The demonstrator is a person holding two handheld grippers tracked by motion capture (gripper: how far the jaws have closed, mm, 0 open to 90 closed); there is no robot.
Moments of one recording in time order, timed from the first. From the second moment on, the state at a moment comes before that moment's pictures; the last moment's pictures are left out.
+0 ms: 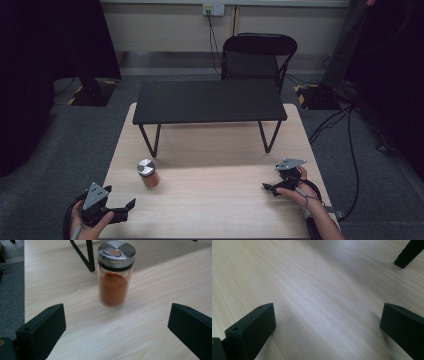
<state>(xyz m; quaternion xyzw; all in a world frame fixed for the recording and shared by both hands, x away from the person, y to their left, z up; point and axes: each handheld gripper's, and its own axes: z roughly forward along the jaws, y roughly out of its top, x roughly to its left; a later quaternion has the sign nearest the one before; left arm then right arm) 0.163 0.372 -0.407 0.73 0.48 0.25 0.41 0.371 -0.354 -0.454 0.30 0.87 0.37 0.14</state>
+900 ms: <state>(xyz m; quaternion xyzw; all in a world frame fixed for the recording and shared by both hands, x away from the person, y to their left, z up) 0.170 0.371 -0.405 0.73 0.48 0.24 0.42 0.369 -0.353 -0.455 0.31 0.86 0.38 0.14</state>
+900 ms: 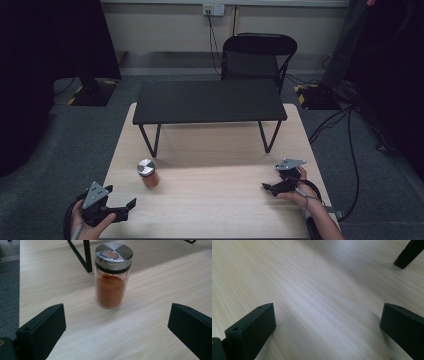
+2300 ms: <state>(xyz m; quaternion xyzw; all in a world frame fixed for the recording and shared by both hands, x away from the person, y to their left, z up) 0.255 0.340 -0.427 0.74 0.49 0.21 0.41 0.368 -0.352 -0.456 0.30 0.86 0.38 0.14</state>
